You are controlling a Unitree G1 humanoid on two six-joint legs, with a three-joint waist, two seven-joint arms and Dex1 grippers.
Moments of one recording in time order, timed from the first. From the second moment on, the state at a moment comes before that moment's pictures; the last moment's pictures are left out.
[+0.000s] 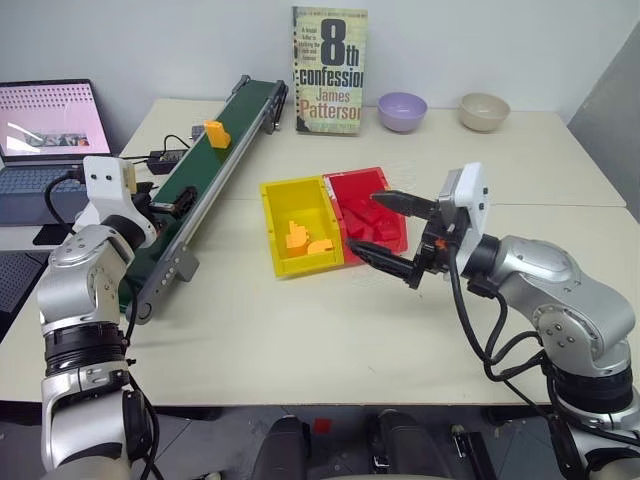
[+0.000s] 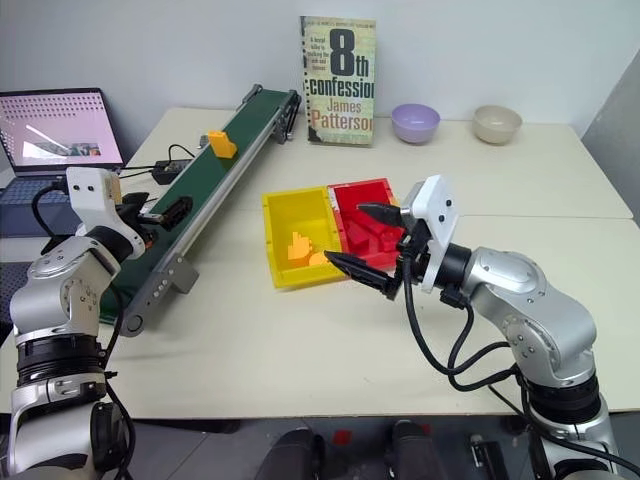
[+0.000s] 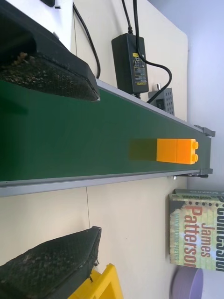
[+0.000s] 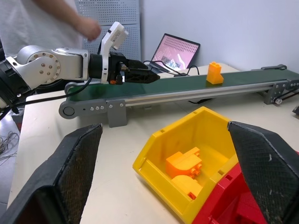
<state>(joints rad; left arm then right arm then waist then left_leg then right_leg) -0.58 0.63 0.36 0.31 -0.35 0.47 -0.49 -0.49 -0.50 0.02 -0.58 0.66 0.77 0.61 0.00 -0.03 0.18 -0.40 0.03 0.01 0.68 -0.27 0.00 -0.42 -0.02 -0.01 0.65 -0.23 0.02</state>
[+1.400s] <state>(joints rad) -0.59 0.64 0.33 0.45 -0.31 0.37 -0.49 -0.53 -0.52 0.02 -0.61 0.73 0.84 0.57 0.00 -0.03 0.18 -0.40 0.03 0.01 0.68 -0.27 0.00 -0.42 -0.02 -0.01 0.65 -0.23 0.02</state>
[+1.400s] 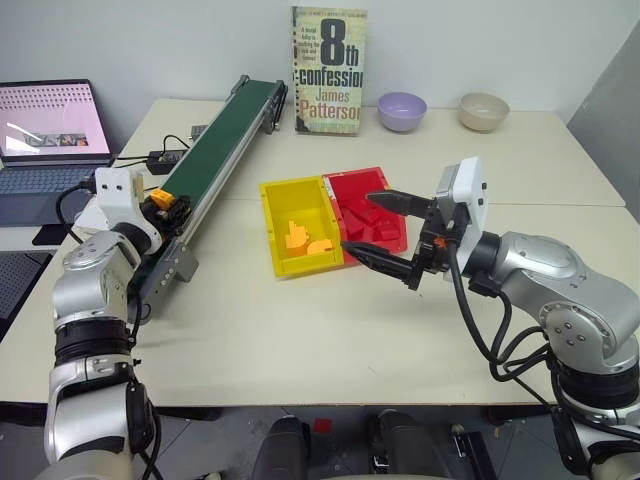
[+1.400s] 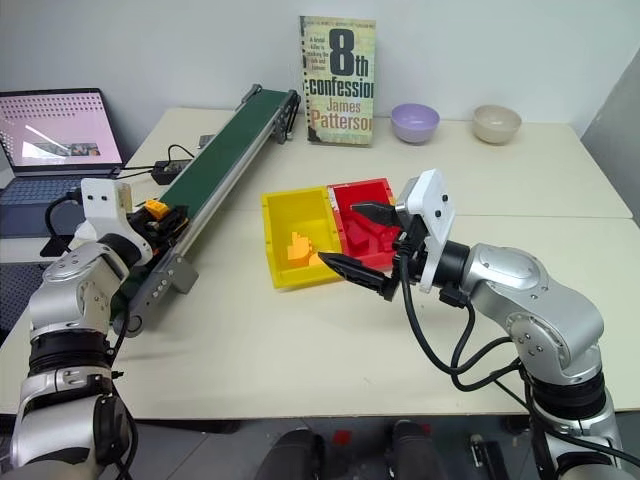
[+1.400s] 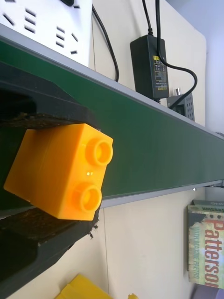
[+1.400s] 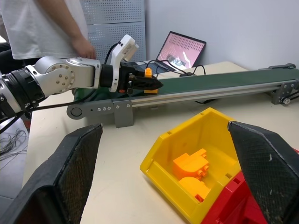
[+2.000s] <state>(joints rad) -0.76 0.57 0.07 0.21 -0.39 0.58 -0.74 -0.35 -0.57 0.01 -0.73 0.71 0.86 0.46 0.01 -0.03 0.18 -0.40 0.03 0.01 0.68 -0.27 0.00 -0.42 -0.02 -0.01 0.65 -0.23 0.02</state>
